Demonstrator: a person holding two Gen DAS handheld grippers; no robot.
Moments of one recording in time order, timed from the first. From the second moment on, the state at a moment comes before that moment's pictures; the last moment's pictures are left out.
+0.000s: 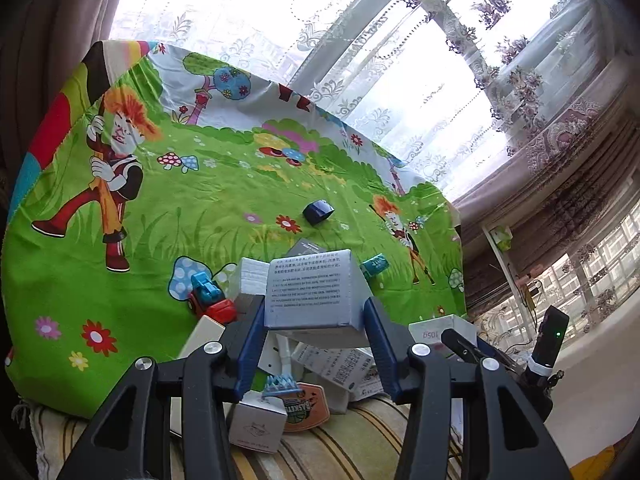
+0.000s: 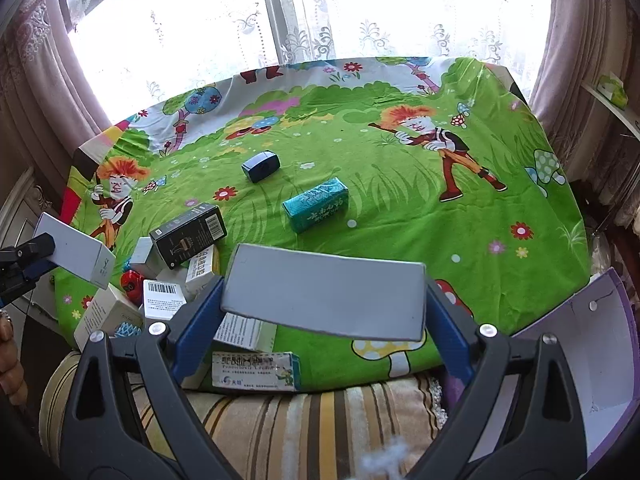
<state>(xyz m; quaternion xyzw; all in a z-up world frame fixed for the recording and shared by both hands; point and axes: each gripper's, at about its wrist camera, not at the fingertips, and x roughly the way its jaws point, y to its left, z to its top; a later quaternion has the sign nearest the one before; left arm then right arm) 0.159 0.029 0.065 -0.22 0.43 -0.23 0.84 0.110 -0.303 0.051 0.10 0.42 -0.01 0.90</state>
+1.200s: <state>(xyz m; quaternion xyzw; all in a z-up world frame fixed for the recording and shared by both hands) 0.049 -0.240 0.021 -0.16 0.56 -0.41 0.70 -0.041 -0.483 0.016 0.16 0.46 -0.15 0.86</state>
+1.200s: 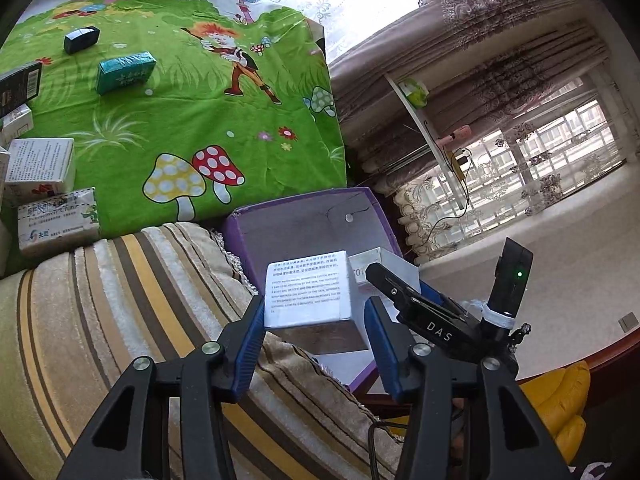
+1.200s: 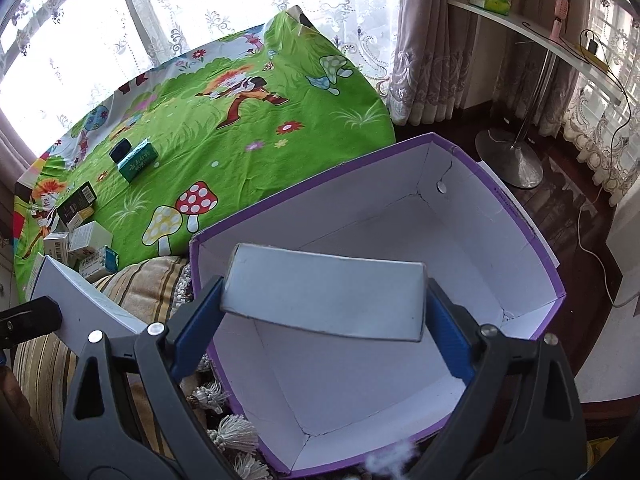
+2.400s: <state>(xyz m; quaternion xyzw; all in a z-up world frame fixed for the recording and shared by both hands) 0.029 -0.112 0.028 -0.19 0.51 -0.31 0.78 -0.029 -0.405 0.053 0.10 0.43 -0.08 0.90</state>
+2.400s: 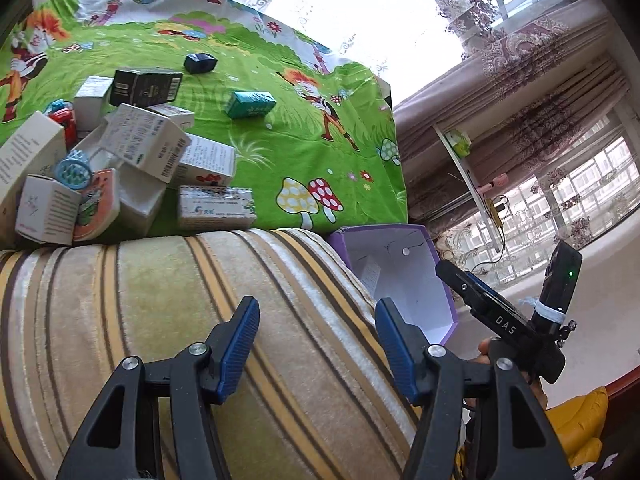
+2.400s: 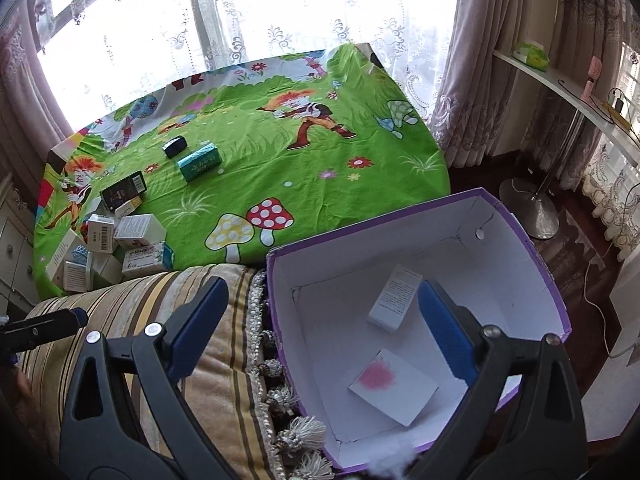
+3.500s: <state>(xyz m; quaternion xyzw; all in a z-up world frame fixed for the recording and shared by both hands) 0.087 0.039 -0.014 -0.38 0.54 -0.13 0.74 0.020 -0.284 0.056 0.00 0.47 0.07 0.88</state>
